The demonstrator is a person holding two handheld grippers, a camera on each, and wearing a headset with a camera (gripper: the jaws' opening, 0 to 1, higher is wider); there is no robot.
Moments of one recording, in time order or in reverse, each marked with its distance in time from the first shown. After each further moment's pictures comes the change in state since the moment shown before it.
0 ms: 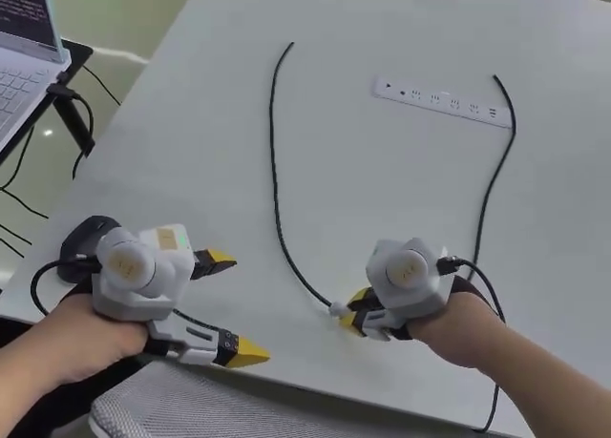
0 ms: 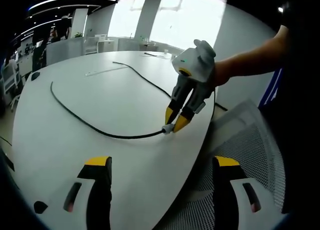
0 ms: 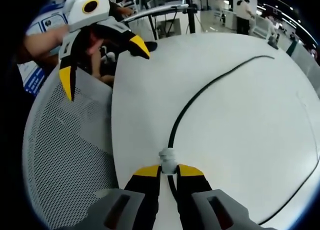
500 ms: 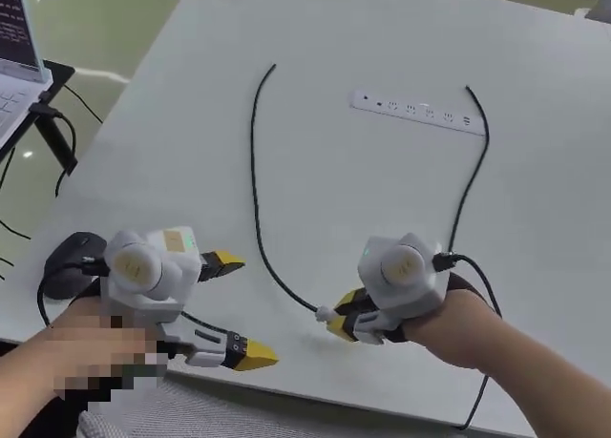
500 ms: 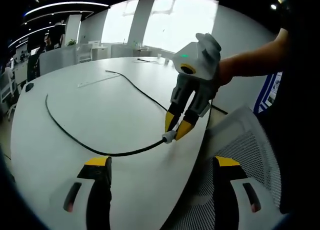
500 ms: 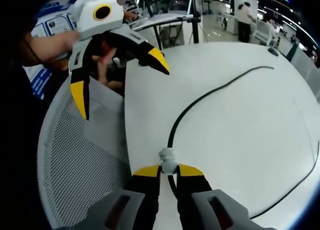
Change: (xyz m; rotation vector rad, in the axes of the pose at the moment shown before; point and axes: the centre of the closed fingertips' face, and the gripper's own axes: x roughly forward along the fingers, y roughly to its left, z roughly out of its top) left arm 0.012 -0.016 0.031 0.052 -0.039 -0.039; right arm -0.031 0.018 0.017 -0.012 -0.034 0.016
